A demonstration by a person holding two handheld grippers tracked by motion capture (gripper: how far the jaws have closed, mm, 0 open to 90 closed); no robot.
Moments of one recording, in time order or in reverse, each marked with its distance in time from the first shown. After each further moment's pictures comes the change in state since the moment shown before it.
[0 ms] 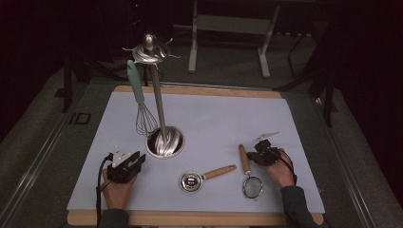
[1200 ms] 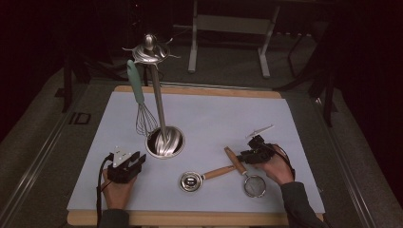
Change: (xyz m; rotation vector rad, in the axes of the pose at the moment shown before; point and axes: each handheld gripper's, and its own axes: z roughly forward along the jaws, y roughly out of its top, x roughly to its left) left arm -0.001 0.000 0.001 0.003 0.004 0.005; right arm 0.026 0.024 -0.021 0.068 0.175 -0.023
